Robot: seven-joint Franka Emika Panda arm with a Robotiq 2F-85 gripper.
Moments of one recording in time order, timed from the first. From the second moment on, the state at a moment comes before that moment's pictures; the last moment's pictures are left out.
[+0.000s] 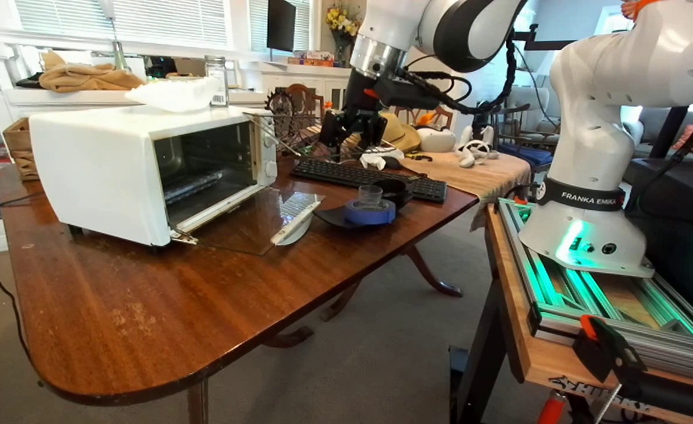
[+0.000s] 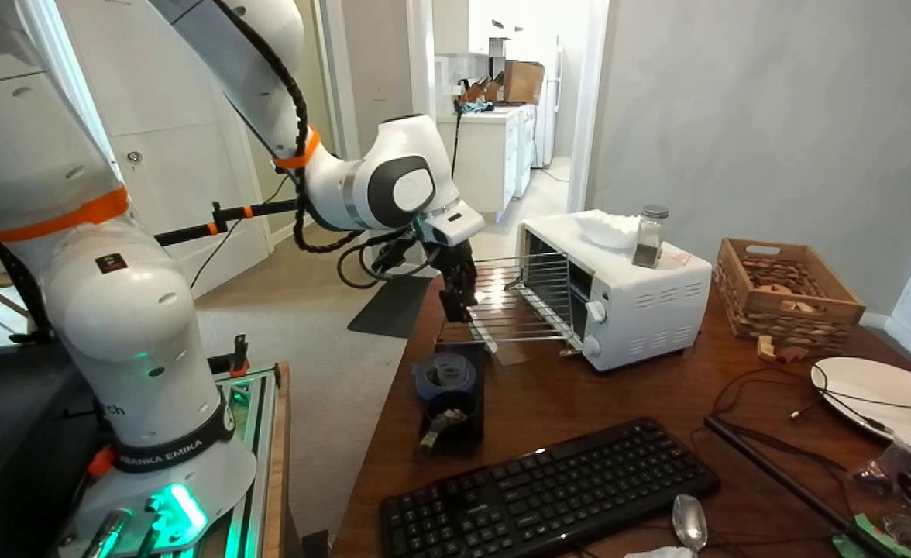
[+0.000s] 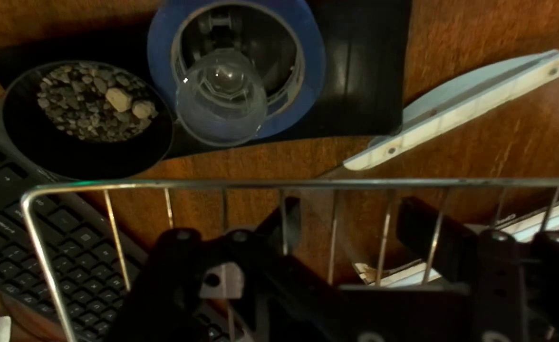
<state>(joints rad) 0.47 -0.20 -0.30 -2.74 -0.49 2.80 1.12</state>
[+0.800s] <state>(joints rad) 0.63 -0.22 -0.67 -2.74 -0.20 2.80 0.94</state>
